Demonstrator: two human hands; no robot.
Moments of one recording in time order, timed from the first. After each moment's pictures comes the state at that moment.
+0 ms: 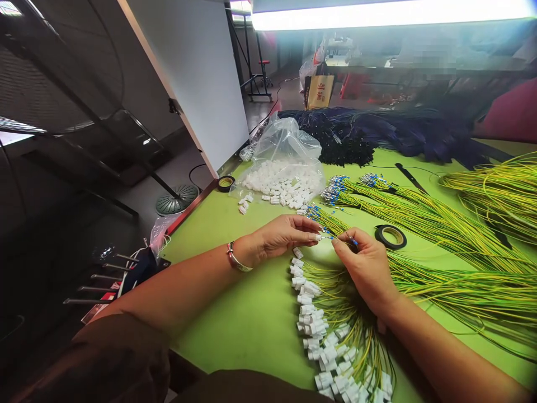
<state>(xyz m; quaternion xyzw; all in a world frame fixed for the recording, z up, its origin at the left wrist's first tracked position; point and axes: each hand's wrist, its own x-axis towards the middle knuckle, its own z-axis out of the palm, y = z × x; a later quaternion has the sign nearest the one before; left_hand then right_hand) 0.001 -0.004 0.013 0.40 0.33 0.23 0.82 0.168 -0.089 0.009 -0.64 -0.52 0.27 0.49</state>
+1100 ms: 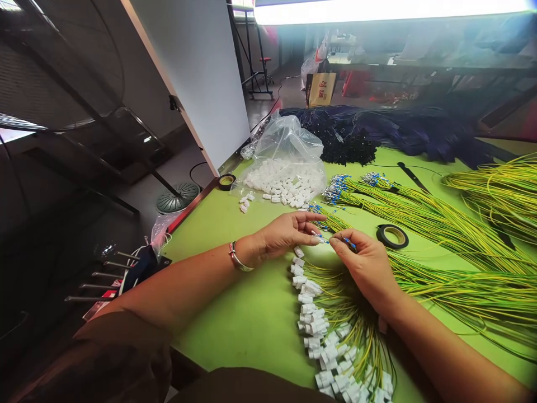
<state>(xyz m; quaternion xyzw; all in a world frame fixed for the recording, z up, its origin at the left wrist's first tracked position) 0.001 -0.008 0.012 0.45 0.29 0.26 0.80 0.172 -0.088 0.006 -0.61 -0.51 0.36 0.48</state>
